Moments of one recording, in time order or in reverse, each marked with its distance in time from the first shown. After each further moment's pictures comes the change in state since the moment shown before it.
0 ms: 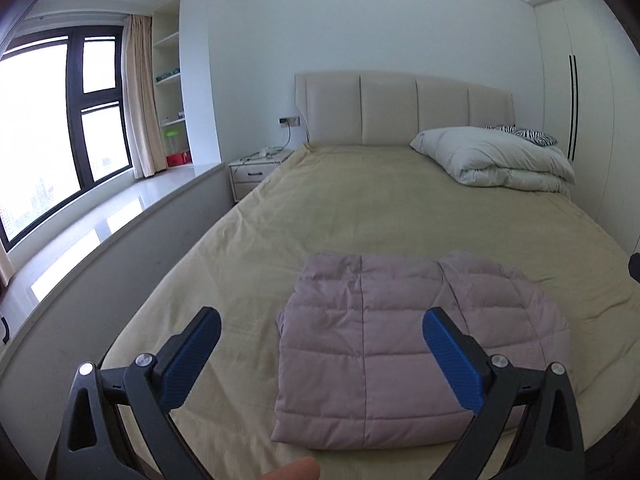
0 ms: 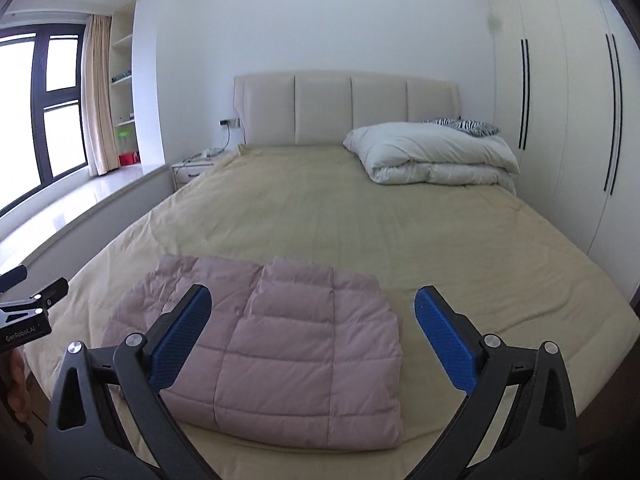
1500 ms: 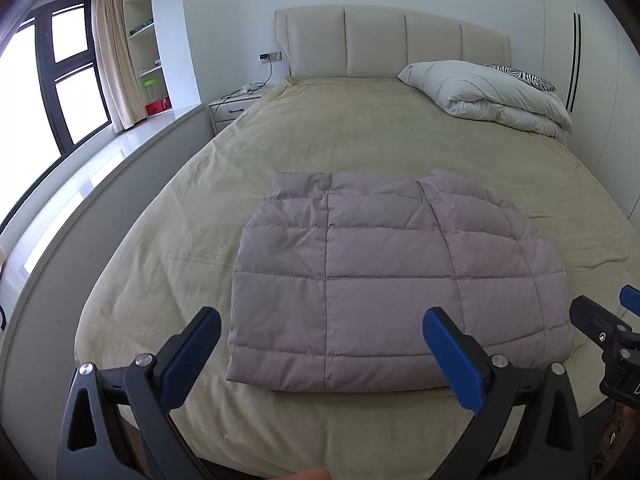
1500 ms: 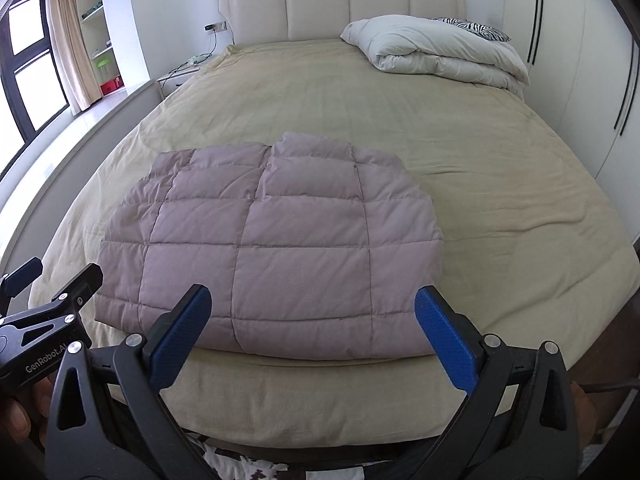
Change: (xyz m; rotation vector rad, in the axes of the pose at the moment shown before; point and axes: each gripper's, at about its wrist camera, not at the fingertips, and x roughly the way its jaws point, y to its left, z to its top) left arm 0.026 -0.038 -0.035 0.043 0.228 -0.019; right arm 0.066 0.033 -0.057 0.034 0.373 -0.020
